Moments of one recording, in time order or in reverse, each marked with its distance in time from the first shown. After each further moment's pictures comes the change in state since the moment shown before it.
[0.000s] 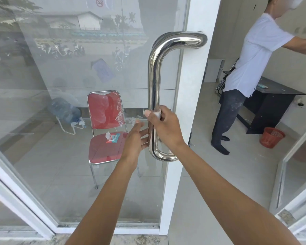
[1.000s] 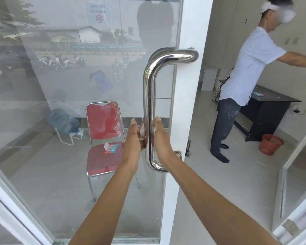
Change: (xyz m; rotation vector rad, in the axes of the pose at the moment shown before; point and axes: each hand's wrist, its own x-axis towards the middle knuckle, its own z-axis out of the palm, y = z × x) left_hand 0.001 0.020 0.016 -0.037 0.008 0.094; right_hand -0.001 0.002 0.013 0.352 -0.075 0.283
